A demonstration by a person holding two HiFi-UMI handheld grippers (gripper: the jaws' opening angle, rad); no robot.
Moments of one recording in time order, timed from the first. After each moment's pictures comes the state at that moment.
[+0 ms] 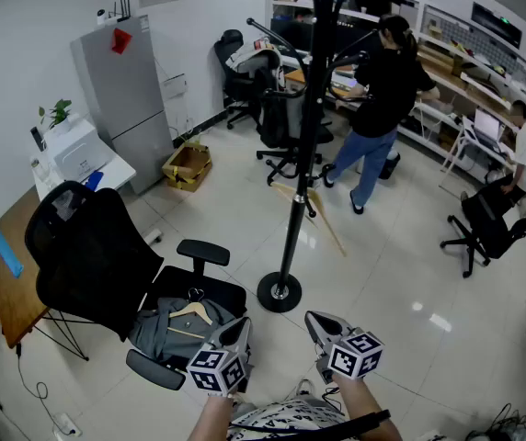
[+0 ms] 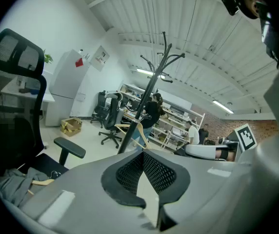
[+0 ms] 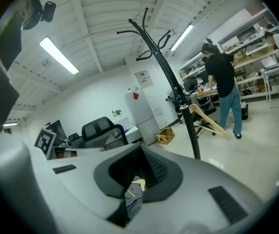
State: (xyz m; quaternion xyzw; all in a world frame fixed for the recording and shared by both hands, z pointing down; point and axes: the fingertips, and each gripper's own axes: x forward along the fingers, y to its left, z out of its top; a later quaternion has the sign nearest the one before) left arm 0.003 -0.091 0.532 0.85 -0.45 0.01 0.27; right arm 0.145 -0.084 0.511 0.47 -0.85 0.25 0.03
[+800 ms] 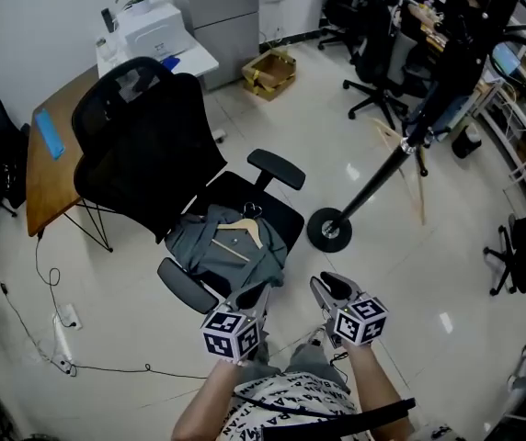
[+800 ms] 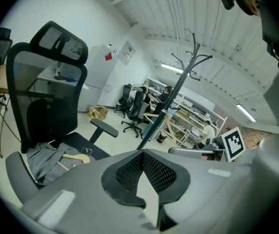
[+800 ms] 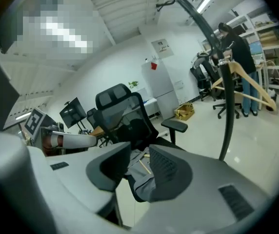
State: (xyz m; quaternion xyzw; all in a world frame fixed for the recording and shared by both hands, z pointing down) left arm -0.100 -0.053 0.606 0.78 -0.52 0.04 0.35; right arm 0.016 -0.092 0.623 0.34 -0.89 0.28 0.16
